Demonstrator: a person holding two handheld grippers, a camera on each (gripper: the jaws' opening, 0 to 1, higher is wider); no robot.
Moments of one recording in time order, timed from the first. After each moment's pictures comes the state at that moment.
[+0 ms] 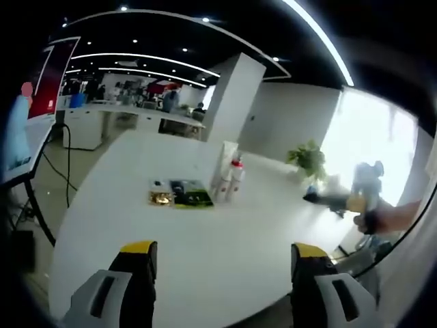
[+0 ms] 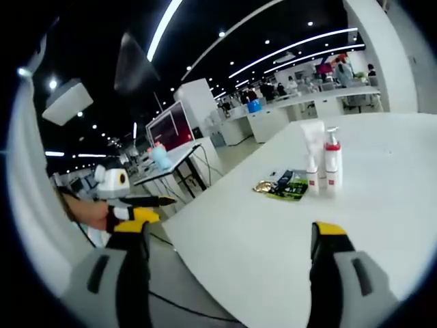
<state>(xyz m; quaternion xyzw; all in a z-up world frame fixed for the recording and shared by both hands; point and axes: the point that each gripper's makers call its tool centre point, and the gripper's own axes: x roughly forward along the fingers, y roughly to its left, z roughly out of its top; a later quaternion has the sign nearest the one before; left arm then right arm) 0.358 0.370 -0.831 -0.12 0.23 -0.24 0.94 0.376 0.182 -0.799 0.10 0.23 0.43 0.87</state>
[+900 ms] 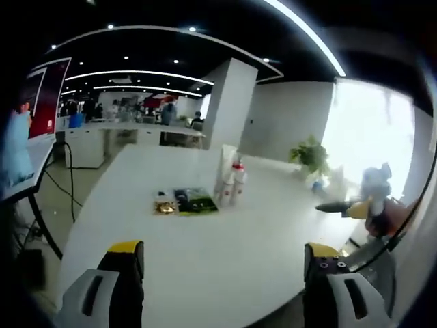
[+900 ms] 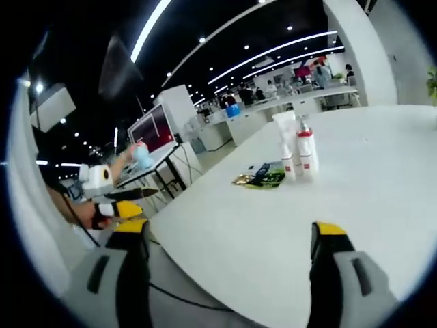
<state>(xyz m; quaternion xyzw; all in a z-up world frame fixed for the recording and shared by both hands) 0.358 0.370 -0.833 -0.08 0.19 -0.23 0.95 0.366 0.155 -0.830 0.10 0.23 0.36 0.90</state>
